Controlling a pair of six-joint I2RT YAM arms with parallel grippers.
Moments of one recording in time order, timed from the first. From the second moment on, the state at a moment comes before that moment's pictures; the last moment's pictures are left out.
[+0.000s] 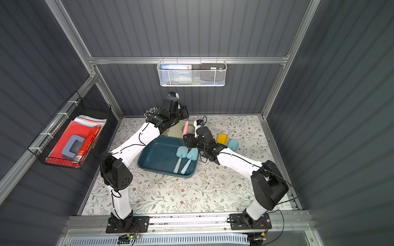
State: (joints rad) left arm -0.56 1.94 1.94 -0.44 -0.13 -0.61; right arm 0.72 1.62 1.12 0.08 -0.01 0.59
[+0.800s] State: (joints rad) left arm -0.56 1.94 1.85 -0.39 -0.08 -0.63; right arm 0.73 1.75 1.21 0.10 0.08 0.56
